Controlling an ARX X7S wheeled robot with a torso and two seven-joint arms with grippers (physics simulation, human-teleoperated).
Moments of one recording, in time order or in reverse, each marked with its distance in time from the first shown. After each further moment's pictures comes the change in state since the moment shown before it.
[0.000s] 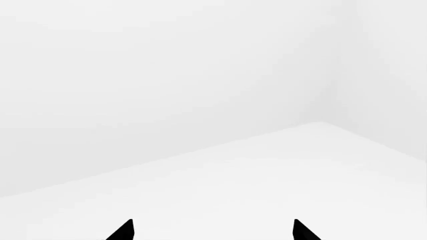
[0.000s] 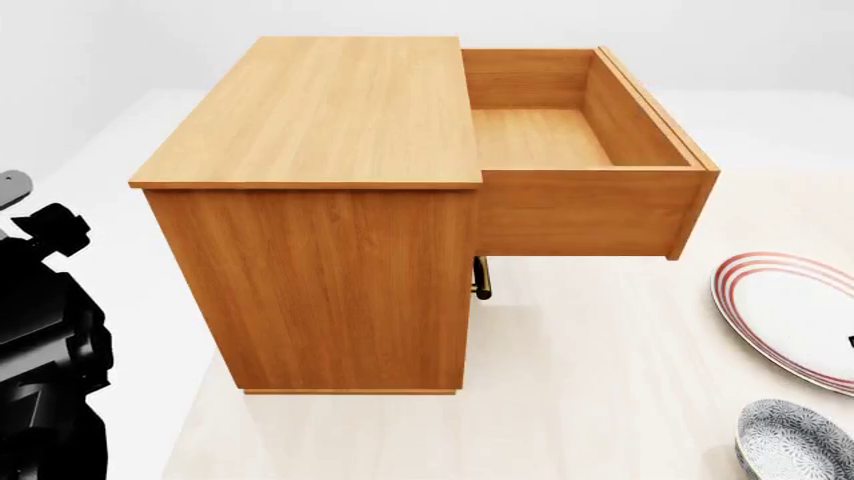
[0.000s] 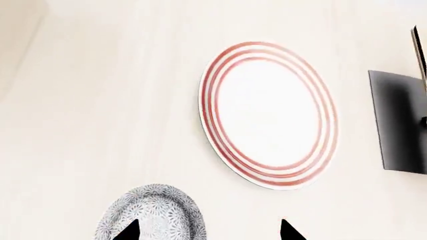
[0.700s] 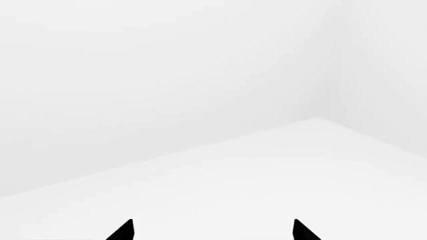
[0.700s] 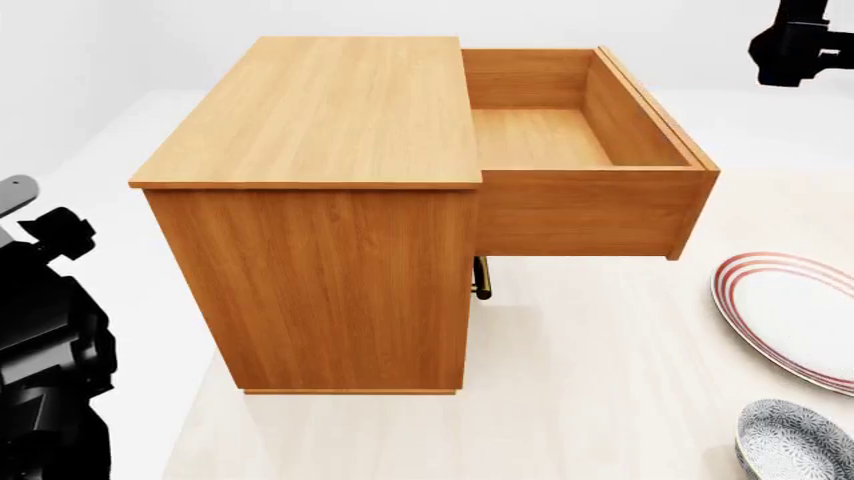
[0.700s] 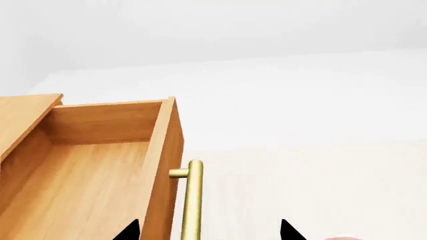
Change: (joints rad) left arm 0.011 0.005 0.001 0.000 -0.003 0.004 0.006; right arm 0.110 -0.717 0.756 0.526 -0.733 -0.012 -0.154
